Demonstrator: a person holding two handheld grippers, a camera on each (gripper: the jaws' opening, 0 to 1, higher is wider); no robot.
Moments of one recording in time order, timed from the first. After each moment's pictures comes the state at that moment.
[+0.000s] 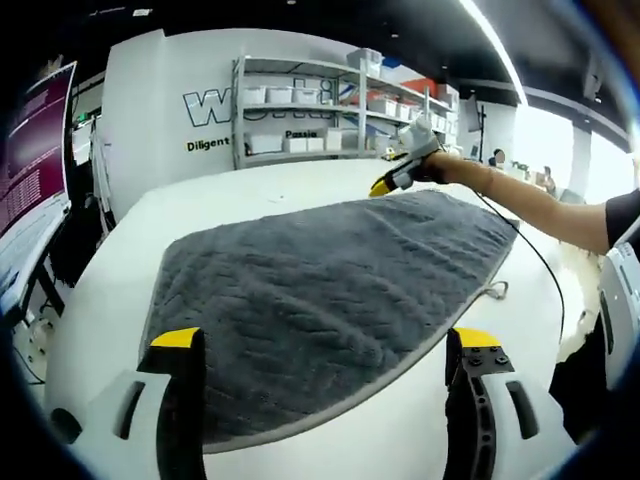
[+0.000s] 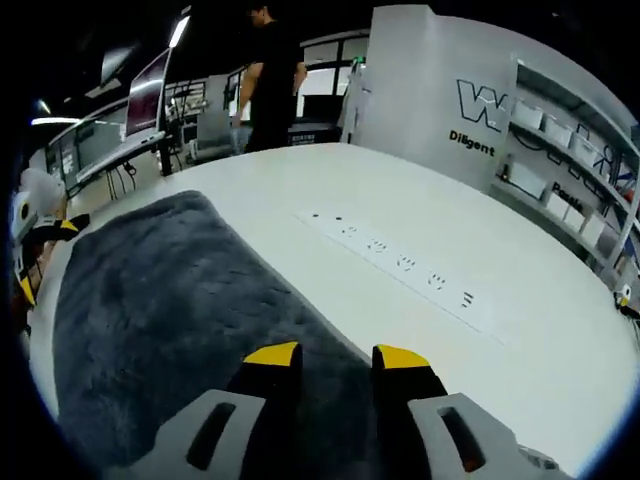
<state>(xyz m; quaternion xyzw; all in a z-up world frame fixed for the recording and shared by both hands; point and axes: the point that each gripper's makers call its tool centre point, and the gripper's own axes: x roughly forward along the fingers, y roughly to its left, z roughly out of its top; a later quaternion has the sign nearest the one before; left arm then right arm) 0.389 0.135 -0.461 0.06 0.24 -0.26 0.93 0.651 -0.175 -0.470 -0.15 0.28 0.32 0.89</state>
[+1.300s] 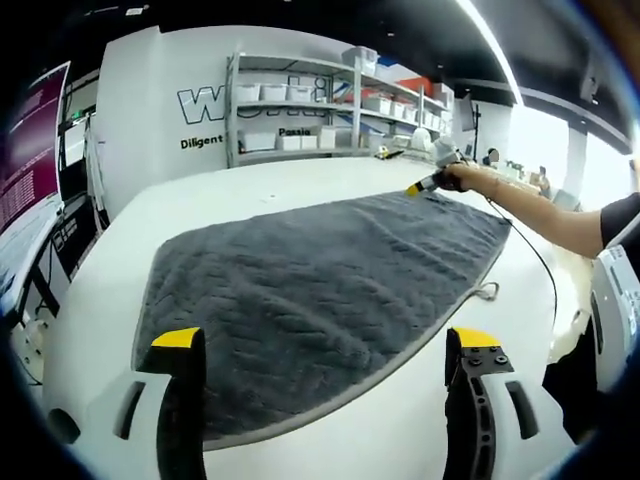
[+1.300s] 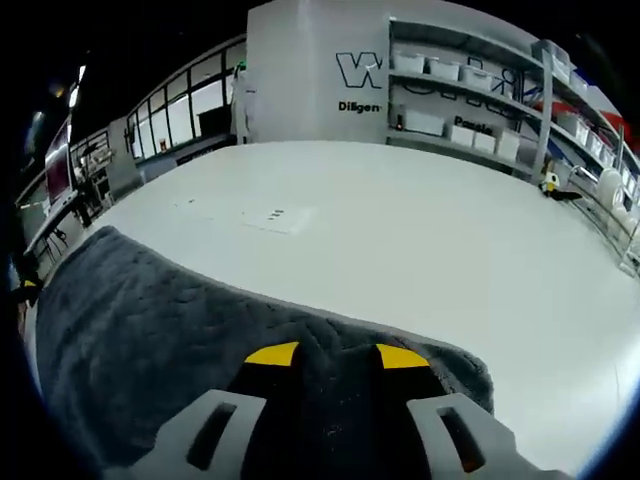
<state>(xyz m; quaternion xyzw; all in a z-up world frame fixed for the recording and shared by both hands) 0.382 0.126 -0.459 0.05 0.24 -0.27 0.93 0.656 -0.350 -0.501 -0.05 0.32 0.14 0.93</state>
